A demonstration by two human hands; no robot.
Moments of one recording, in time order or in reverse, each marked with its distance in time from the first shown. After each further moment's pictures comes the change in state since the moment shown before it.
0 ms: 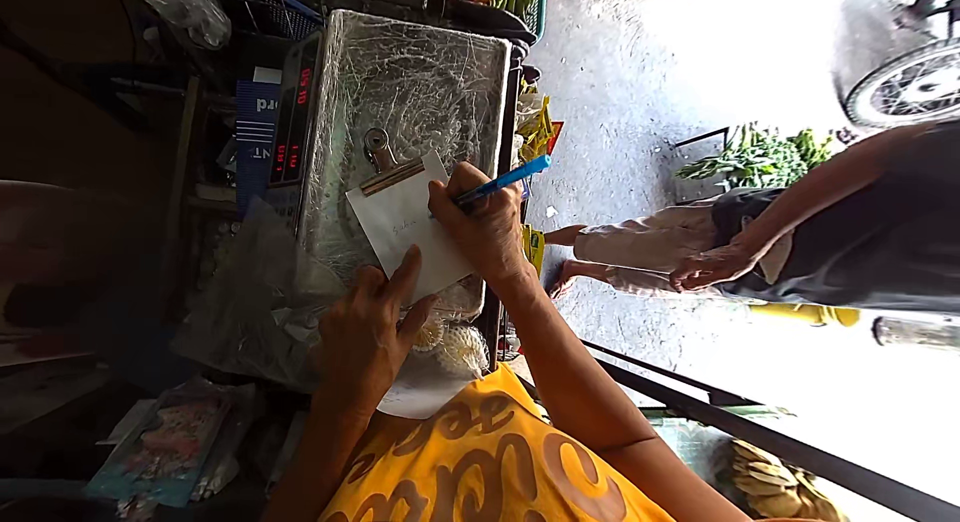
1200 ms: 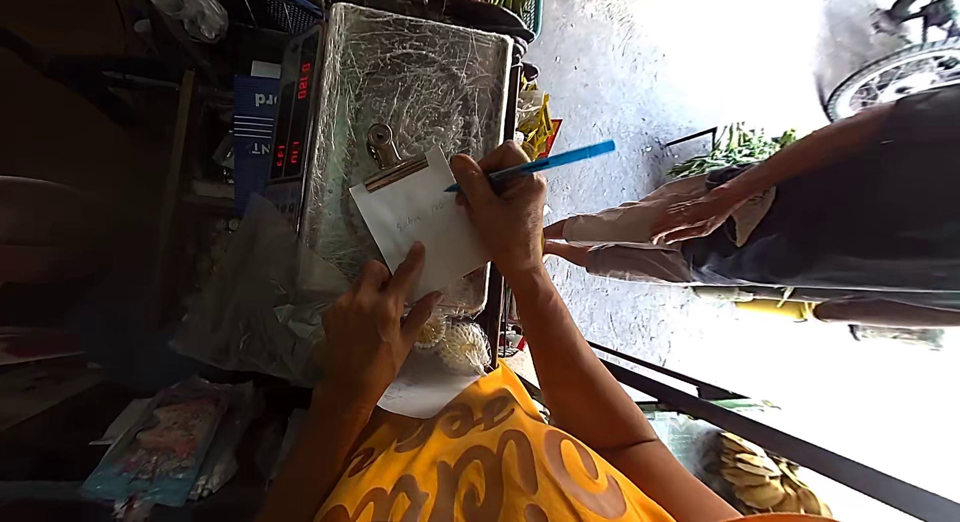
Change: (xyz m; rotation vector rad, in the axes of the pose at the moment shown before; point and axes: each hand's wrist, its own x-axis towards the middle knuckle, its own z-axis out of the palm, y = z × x) left_hand 0.005 -0.001 -0.004 -0.025 -0.019 0.022; right_hand 0.017 0.006 -0.005 0.126 0.113 0.216
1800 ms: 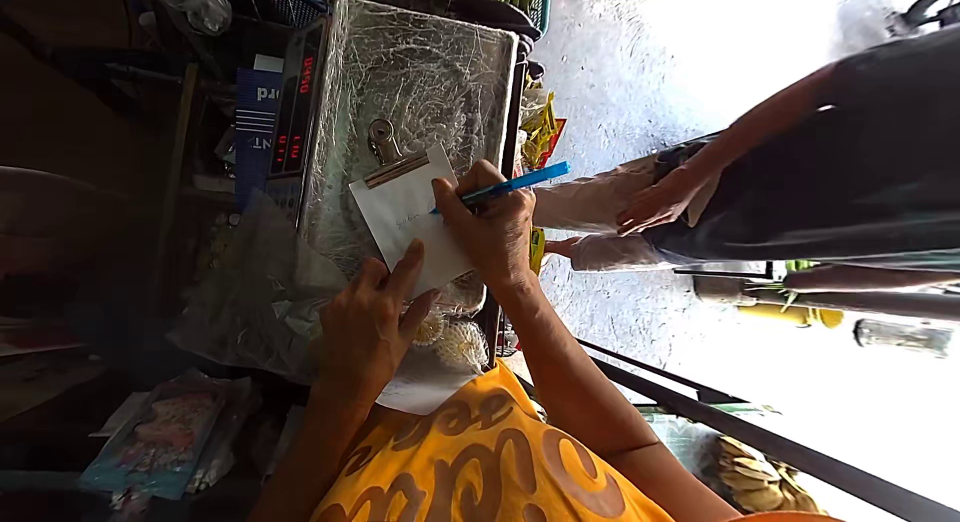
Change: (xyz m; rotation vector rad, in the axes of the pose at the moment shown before) left_hand -0.001 0.003 0.000 0.007 0.004 -0.003; right_hand -0.035 -0.008 -0.001 -0.146 -0.073 -0.097
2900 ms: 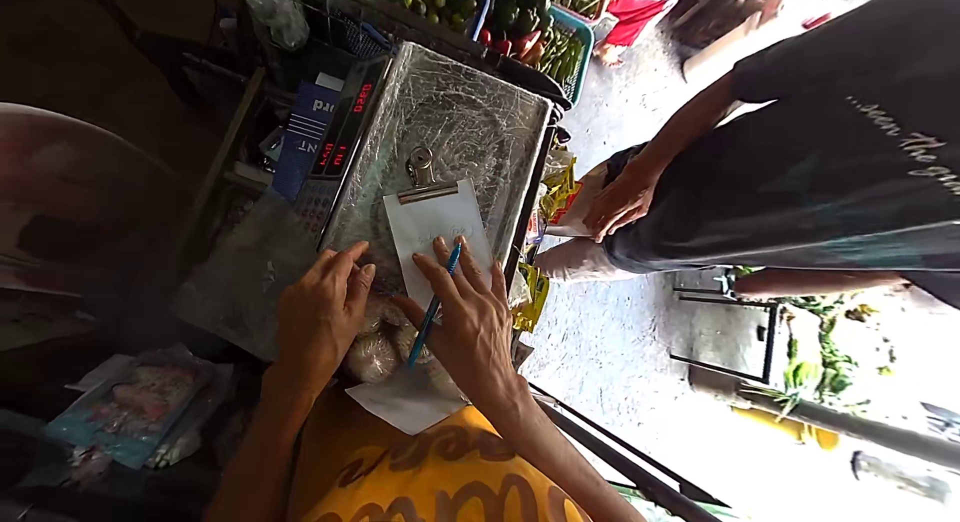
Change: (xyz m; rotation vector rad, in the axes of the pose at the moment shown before) left_hand -0.002 -0.034 -0.030 -0.039 0.136 -0.223; right_hand -0.055 -0.030 0.010 -0.497 -0.245 -0.243
